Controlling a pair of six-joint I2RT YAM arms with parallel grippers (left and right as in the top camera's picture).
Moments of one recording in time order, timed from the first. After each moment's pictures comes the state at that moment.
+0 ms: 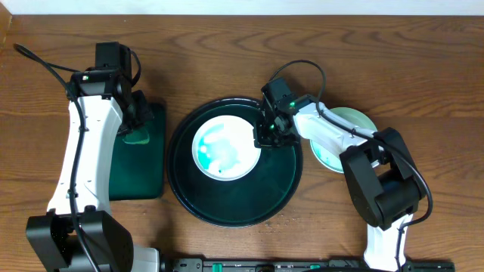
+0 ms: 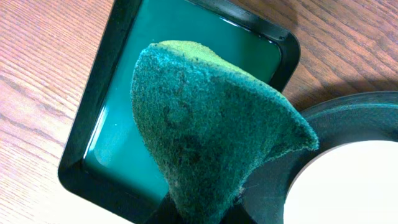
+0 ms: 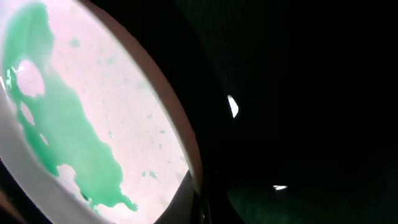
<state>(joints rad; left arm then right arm) 0.08 1.61 1.43 -1.17 -0.17 -0.38 0.54 2.05 1.34 -0.61 -0.38 0.49</state>
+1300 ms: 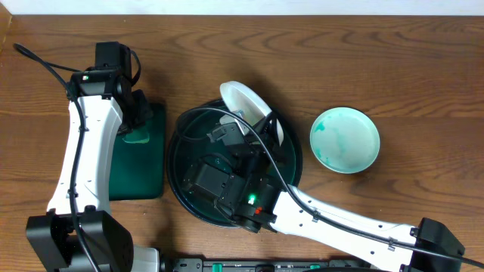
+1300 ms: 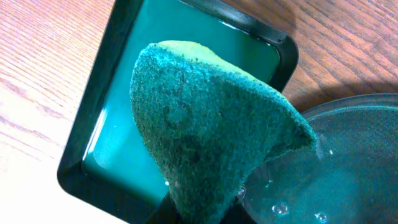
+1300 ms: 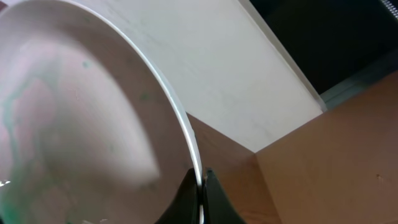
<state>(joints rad) 0.08 1.61 1.43 -1.17 -0.17 -0.38 1.18 1.65 1.33 -0.74 1.44 0.30</state>
